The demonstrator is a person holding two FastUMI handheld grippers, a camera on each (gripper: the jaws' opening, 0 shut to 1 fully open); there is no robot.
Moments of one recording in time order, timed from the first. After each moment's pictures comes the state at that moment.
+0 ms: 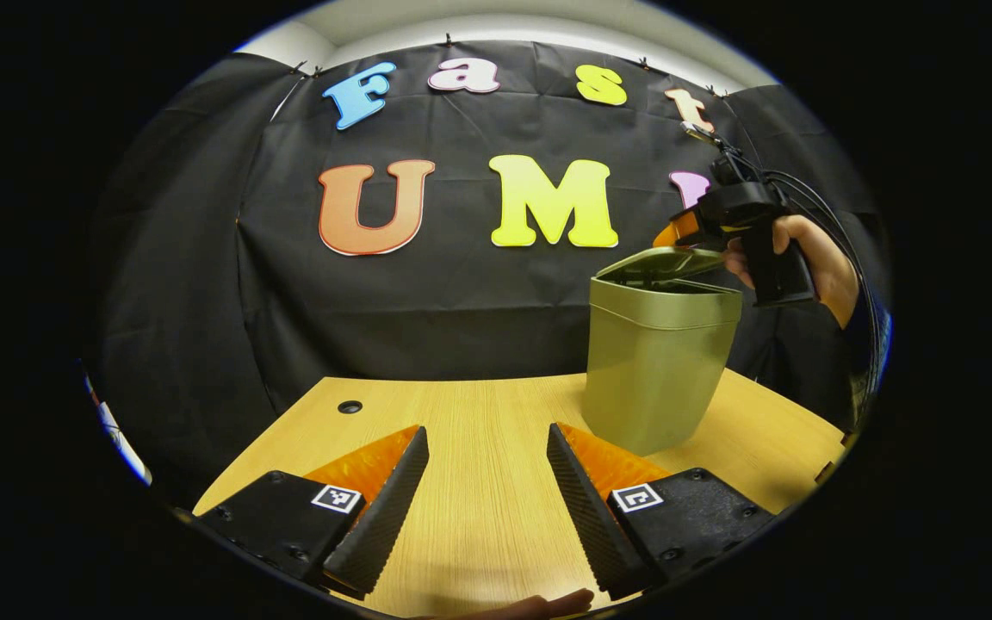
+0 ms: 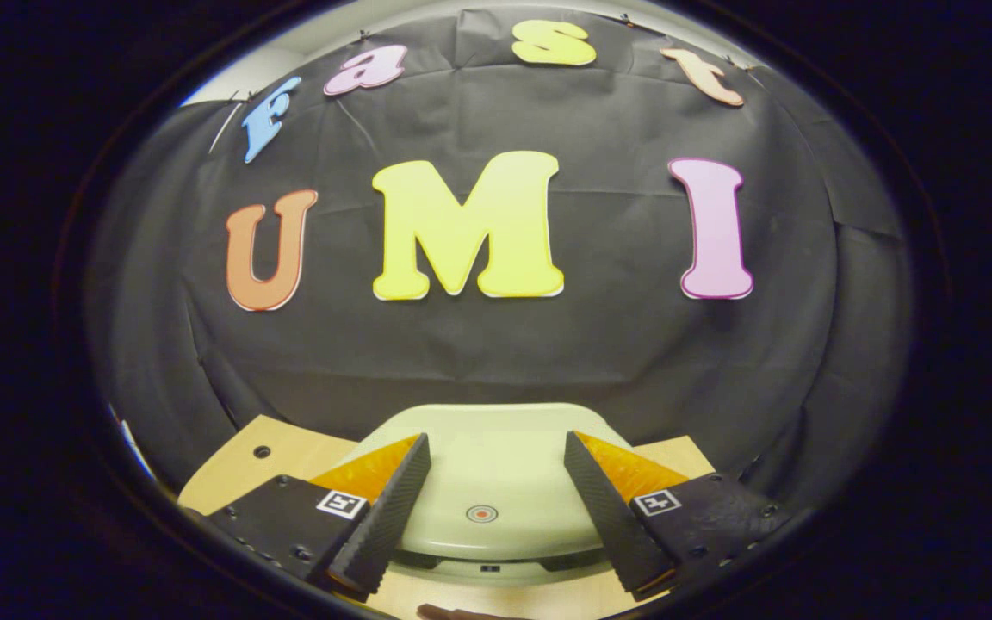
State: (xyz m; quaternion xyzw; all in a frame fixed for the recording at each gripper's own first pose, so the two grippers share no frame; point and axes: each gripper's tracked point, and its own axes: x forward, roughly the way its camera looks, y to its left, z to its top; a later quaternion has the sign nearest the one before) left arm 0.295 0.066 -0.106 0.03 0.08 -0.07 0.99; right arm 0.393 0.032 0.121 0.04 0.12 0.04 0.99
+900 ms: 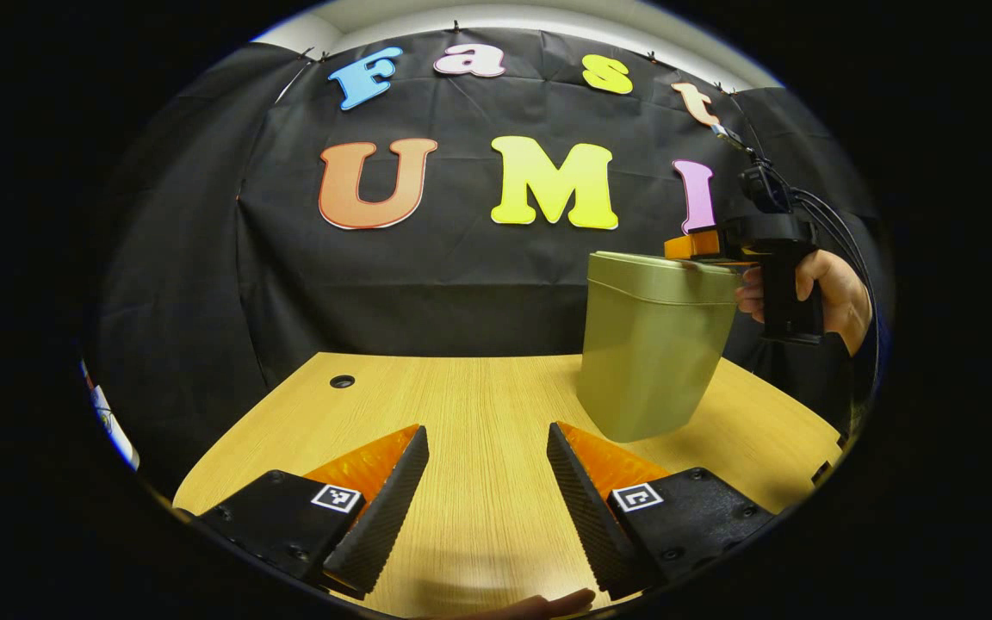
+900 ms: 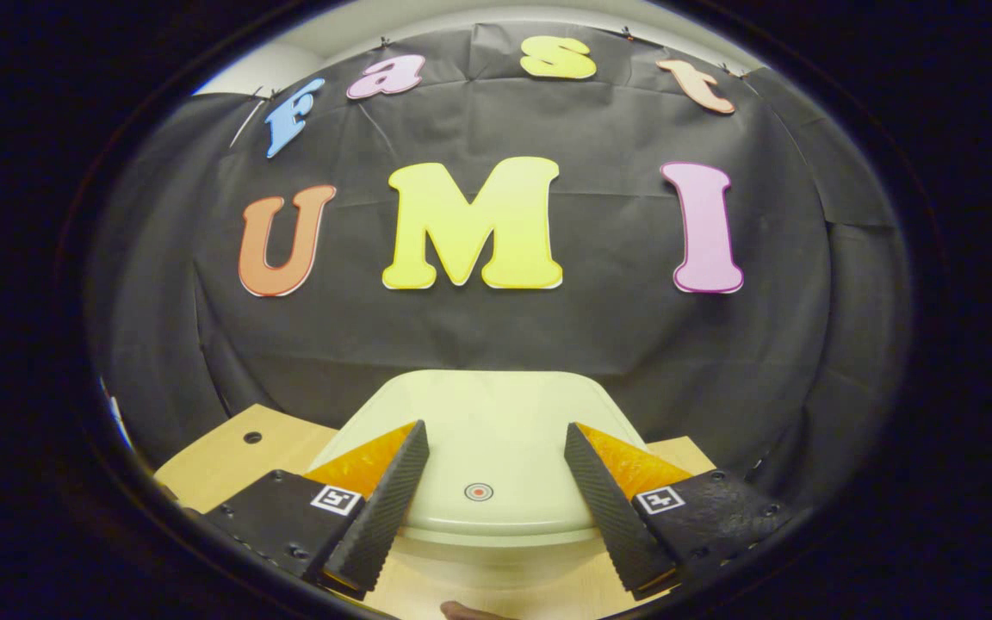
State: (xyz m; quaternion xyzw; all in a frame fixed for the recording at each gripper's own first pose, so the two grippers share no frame) left arm 0.283 0.058 -0.131 0.01 0.11 -0.07 0.99; right arm 0.372 0.029 0.077 0.03 0.08 0.05 1.00
